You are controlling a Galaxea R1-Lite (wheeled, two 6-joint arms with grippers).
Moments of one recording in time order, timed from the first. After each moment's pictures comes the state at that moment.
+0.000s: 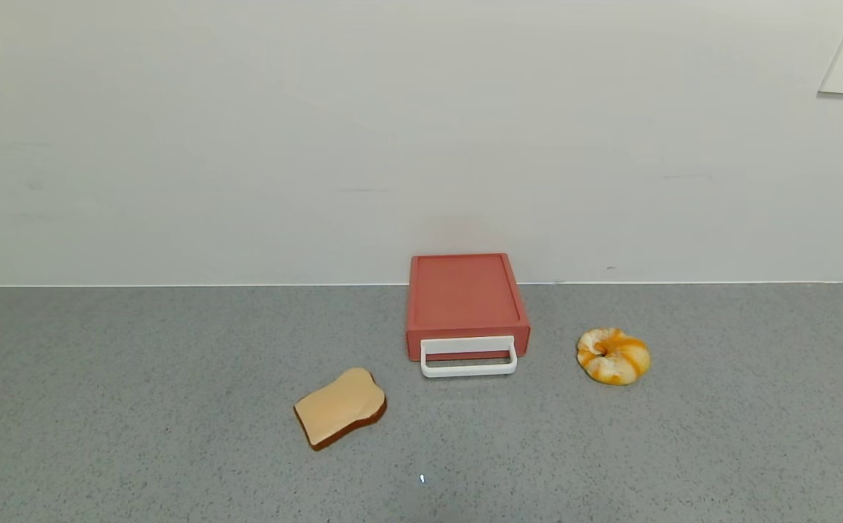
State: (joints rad) left arm 0.00 0.00 -0.25 0.08 -0.07 0.08; right arm 0.00 0.00 0.00 0.01 0.01 0.00
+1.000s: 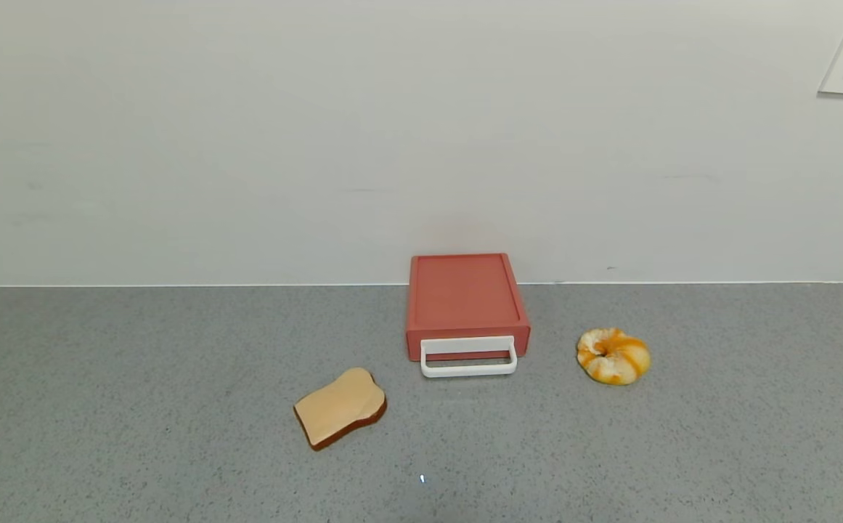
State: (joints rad) left arm 0.00 0.00 0.00 0.00 -0.05 0.10; right arm 0.00 0.00 0.00 0.01 0.01 0.00
